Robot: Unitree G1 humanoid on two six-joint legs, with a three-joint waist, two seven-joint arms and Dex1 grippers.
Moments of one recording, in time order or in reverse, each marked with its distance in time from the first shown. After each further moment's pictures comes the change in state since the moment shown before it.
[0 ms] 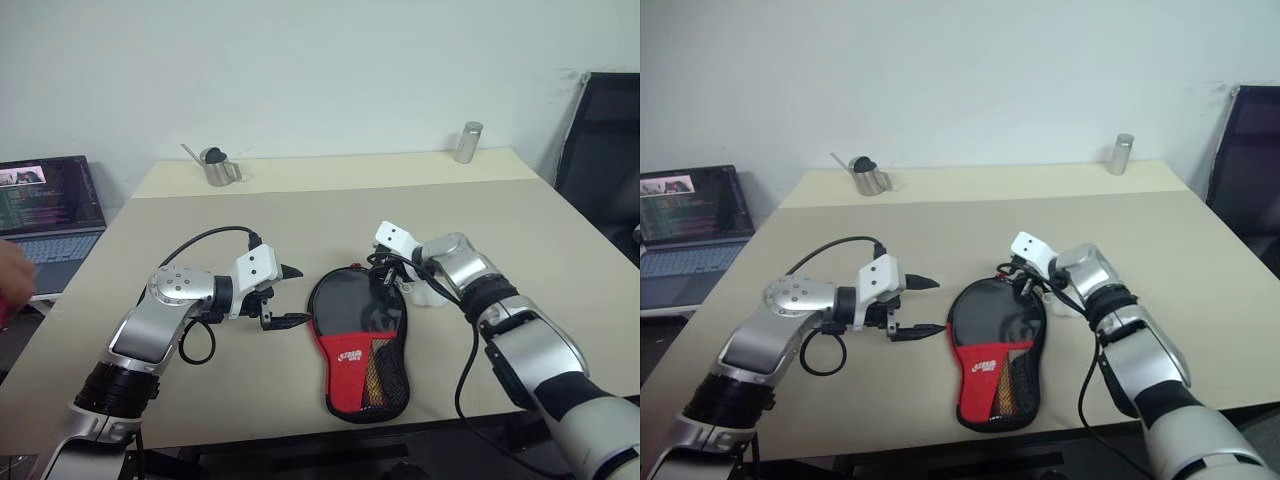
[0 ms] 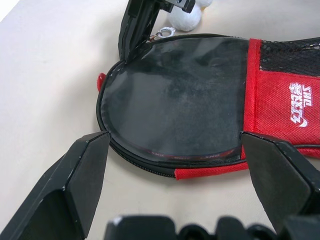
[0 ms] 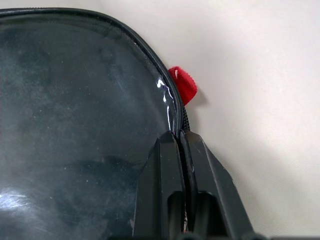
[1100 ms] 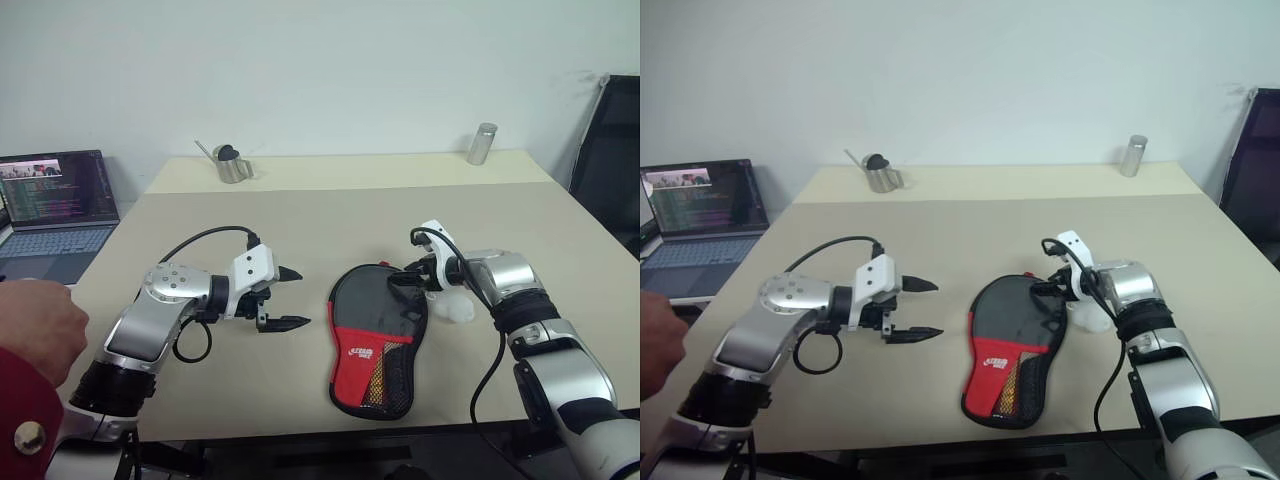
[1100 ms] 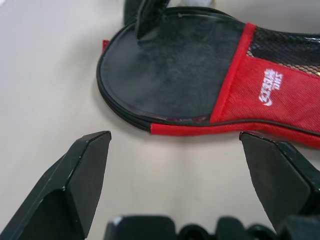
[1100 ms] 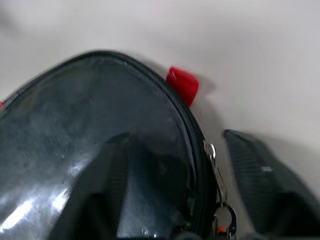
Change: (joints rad) left arm -0.005 0.015 0.008 -0.003 -0.010 0.012 -0.055; right arm 0.178 -0.116 -0.195 -0.347 0.226 0.550 -0.054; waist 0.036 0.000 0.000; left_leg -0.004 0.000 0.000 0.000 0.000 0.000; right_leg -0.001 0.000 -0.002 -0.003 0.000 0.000
